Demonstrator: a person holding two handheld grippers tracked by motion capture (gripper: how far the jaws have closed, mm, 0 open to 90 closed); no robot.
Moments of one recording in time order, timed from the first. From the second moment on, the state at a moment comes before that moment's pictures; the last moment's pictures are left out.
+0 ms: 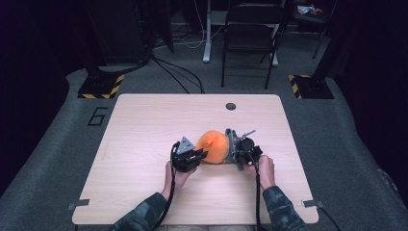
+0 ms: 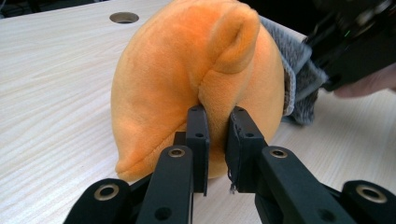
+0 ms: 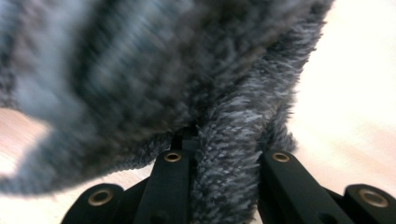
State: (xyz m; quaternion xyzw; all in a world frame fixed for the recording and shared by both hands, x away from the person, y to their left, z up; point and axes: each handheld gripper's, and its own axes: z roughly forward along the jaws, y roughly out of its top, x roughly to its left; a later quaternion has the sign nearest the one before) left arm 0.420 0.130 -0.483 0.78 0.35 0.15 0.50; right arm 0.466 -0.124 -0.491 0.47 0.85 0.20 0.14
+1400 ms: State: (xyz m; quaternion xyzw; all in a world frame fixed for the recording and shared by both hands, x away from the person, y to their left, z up) left arm 0.422 0.128 -0.485 0.78 0.34 0.15 0.51; right arm 0.459 -0.119 -0.476 0.44 0.86 0.22 0.16
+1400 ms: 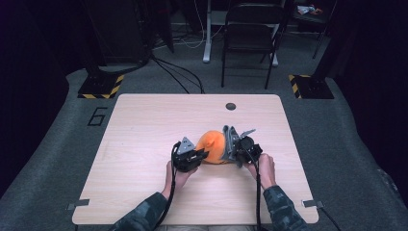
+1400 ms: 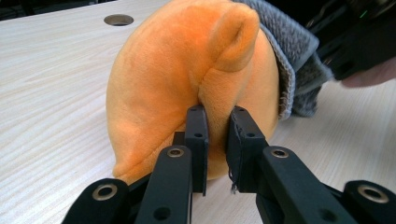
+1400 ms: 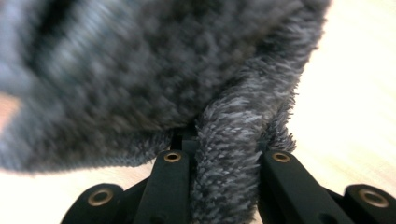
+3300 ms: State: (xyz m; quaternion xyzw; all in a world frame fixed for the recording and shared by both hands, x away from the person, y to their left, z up) left arm 0.423 0.127 -0.468 0.79 0.35 0.15 0.47; right arm 0.444 -0.124 -0.400 0.43 0.81 0.35 0.17
